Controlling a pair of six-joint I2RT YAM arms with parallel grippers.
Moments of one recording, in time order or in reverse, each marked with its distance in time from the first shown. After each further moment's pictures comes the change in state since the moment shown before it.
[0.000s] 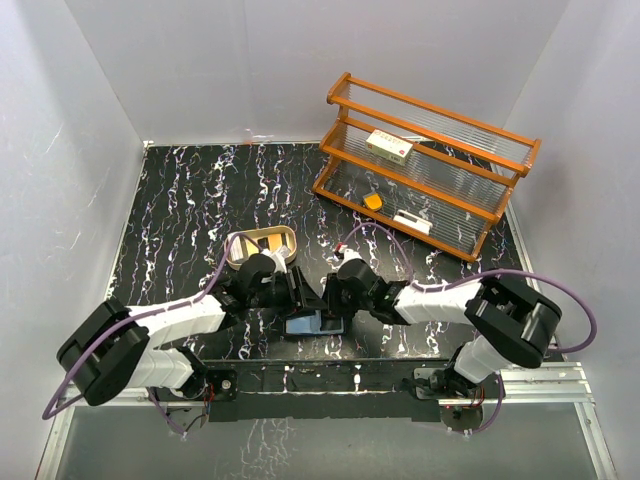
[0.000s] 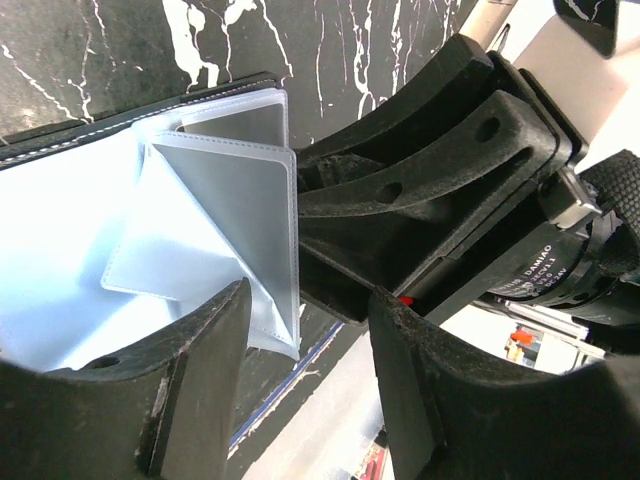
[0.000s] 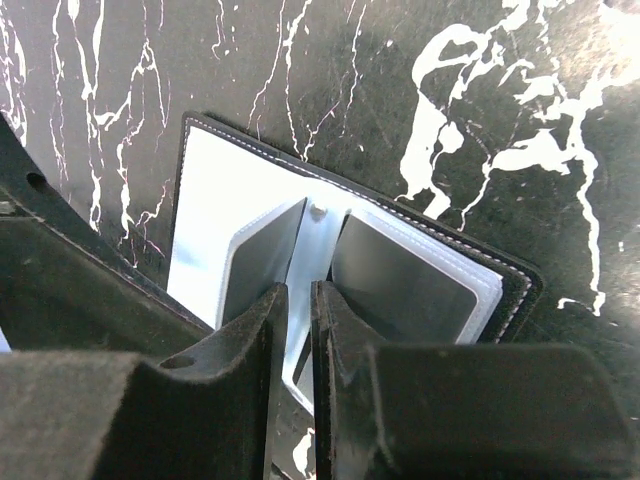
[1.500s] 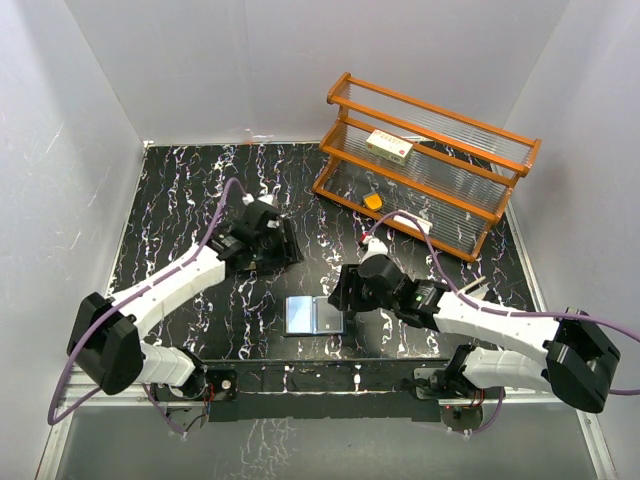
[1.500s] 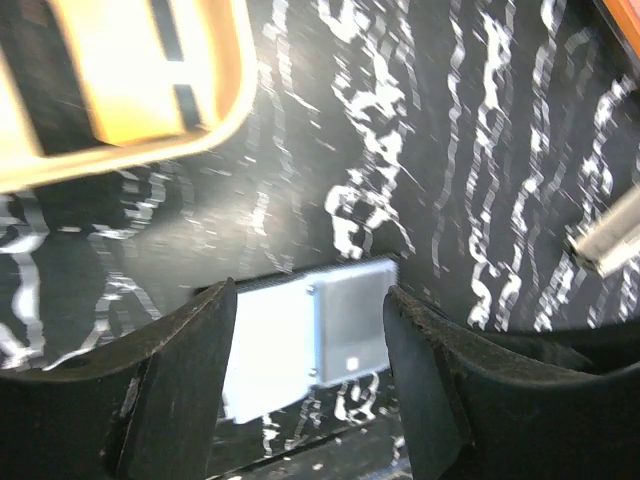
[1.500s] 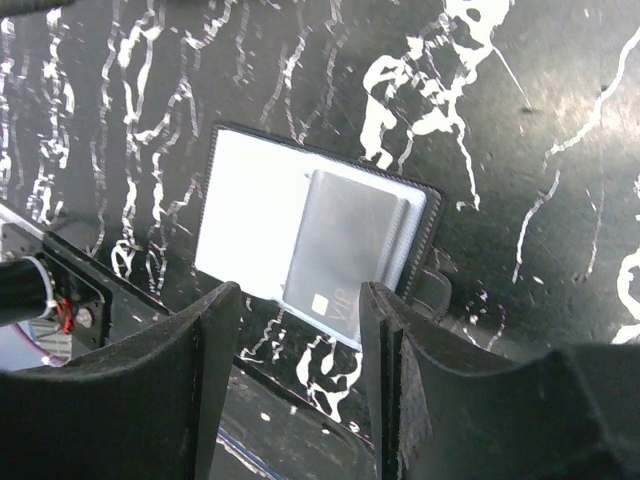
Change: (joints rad) left arm 0.103 0.095 0.527 -0.673 -0.369 0.349; right arm 0.001 -0.389 0.000 -0.351 0.159 -0.016
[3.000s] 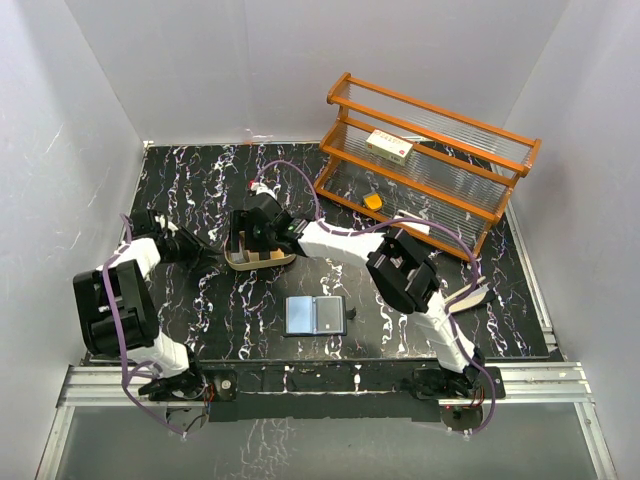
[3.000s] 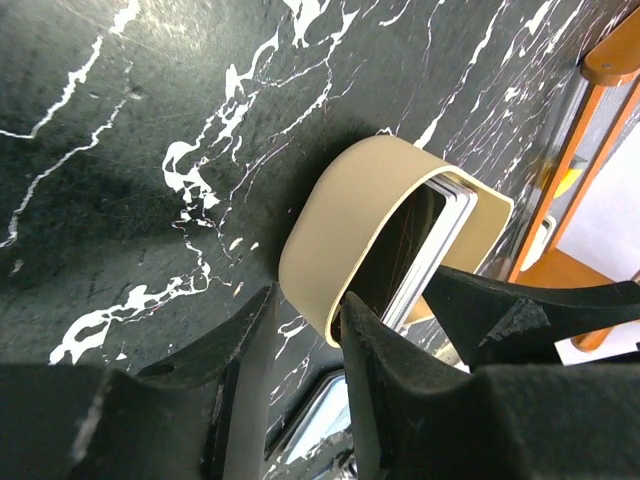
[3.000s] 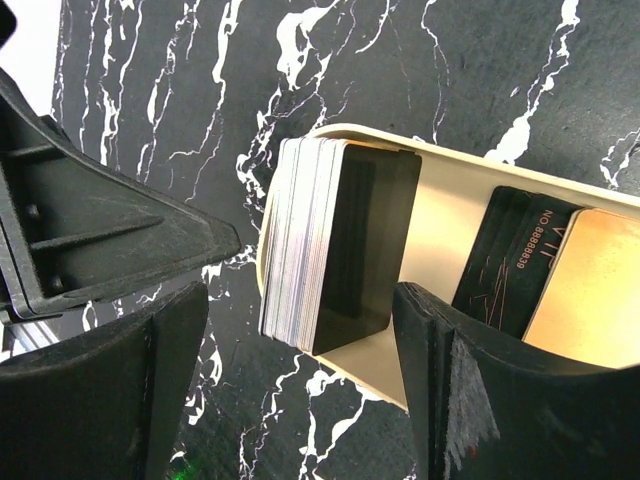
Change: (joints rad) left arm 0.957 0.177 -0.163 0.111 0.558 0.106; right arm 0.000 1.125 1.208 -0.013 -0.120 -0.066
